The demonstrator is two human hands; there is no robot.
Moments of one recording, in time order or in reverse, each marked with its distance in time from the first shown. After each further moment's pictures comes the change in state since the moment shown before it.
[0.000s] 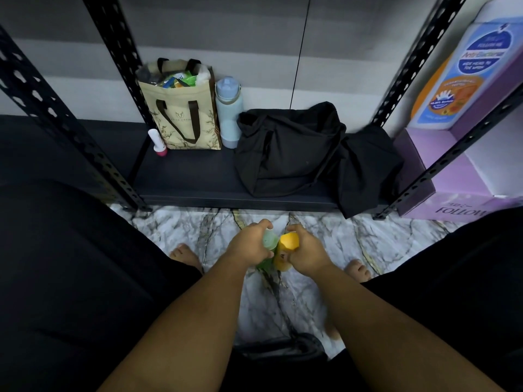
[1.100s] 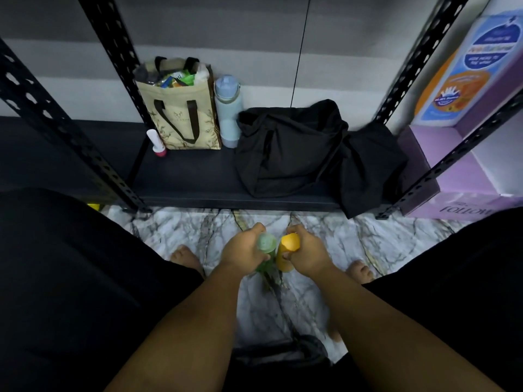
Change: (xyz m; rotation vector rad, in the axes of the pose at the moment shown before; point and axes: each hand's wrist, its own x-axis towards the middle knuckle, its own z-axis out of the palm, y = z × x) left_hand -0.005 -0.018 0.007 -0.051 0.116 0.043; right_hand 0.001 -0.008 -0.004 -0.055 0.031 -0.006
